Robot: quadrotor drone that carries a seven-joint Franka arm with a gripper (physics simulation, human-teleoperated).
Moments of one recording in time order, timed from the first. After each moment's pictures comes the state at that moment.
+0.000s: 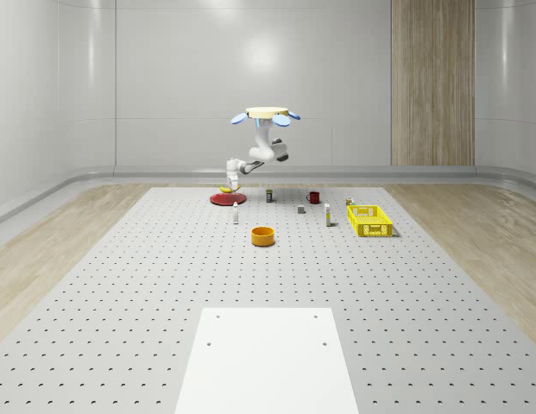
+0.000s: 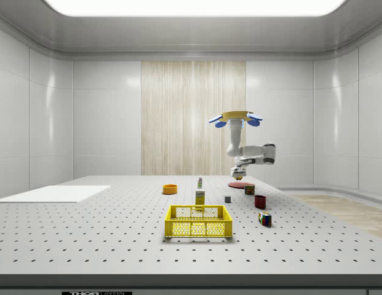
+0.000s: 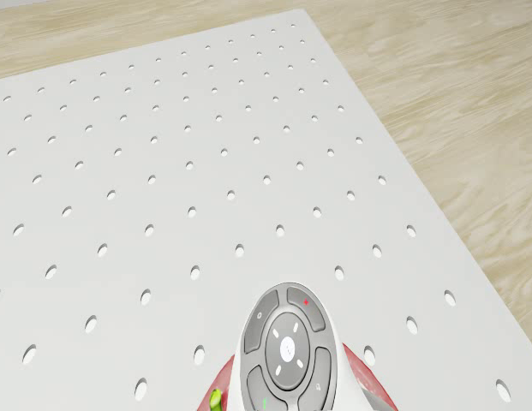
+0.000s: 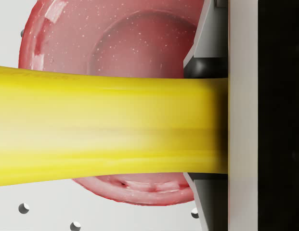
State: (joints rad) arm -1.13 -1.64 1.07 -2.85 -2.03 1.78 -2.16
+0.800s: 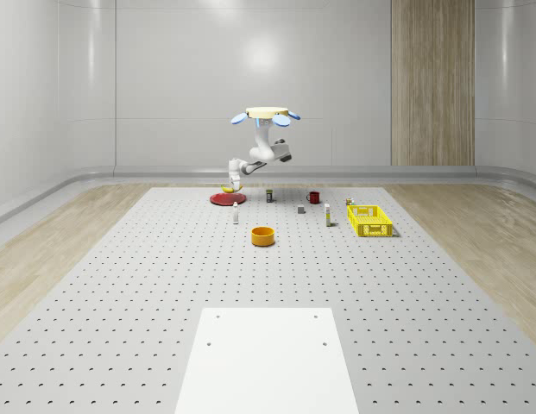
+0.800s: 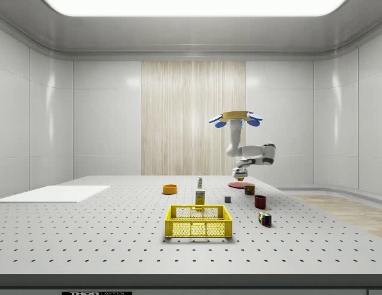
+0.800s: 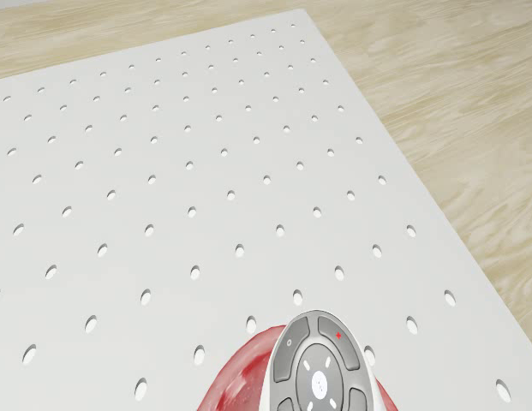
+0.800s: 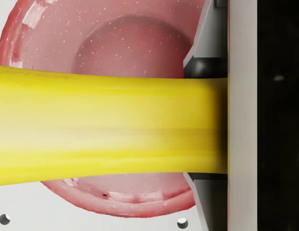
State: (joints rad) arm -1.04 -1.65 1.05 -2.85 -2.04 1.79 -2.24
